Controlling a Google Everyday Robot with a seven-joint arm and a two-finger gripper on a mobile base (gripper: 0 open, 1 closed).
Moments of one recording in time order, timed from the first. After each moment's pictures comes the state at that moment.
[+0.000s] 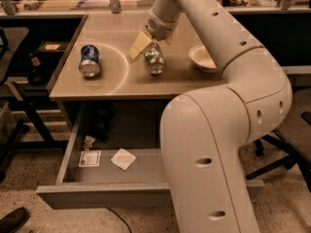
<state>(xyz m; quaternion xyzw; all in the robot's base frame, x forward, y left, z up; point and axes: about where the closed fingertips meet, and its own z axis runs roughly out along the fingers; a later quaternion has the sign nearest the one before) 0.762 0.006 0.849 -0.39 0.90 0.13 0.15</state>
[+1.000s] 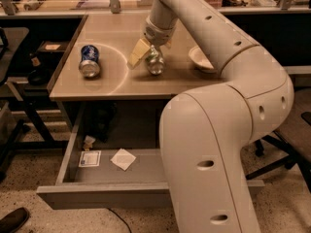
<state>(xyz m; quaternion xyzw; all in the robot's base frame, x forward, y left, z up) 0.771 0.004 0.826 -0.39 0.90 0.09 0.15</state>
